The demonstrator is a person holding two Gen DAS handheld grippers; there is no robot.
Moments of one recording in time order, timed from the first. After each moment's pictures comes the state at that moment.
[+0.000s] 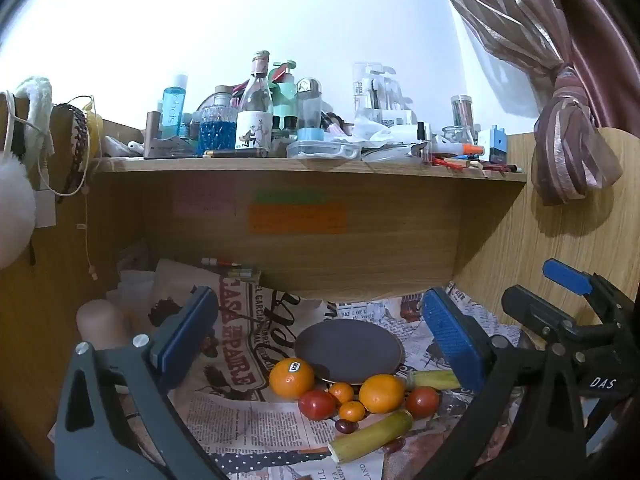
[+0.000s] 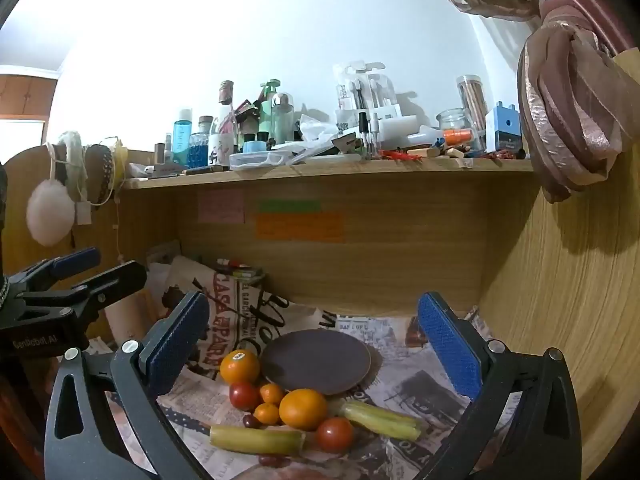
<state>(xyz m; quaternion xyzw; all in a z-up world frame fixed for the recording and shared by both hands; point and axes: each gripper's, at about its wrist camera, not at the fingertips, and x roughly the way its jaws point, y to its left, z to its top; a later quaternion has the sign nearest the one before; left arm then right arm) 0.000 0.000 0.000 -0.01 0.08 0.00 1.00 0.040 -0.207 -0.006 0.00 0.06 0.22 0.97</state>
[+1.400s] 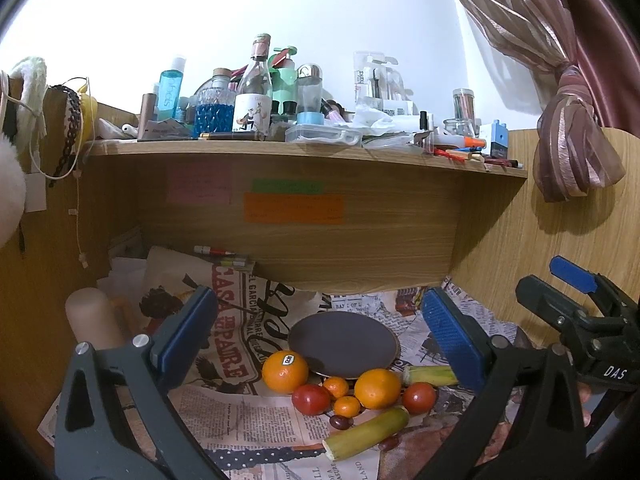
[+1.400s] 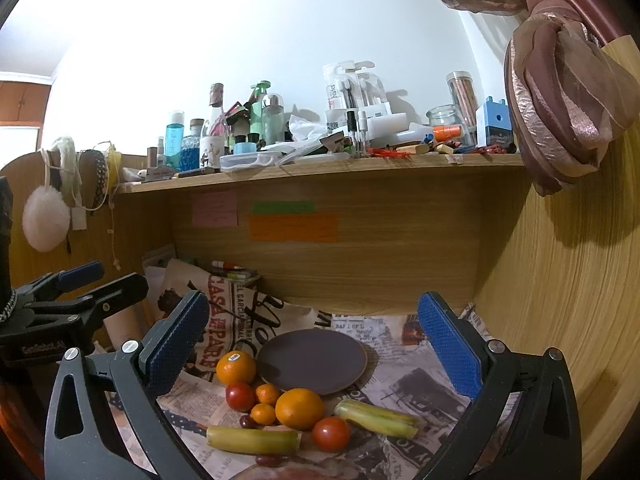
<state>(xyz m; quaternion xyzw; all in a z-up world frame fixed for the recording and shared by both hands) 0.012 0.002 -0.003 -0.03 0.10 -0.01 0.99 0.040 -0.212 -0.008 0.00 0.06 0.21 0.98</state>
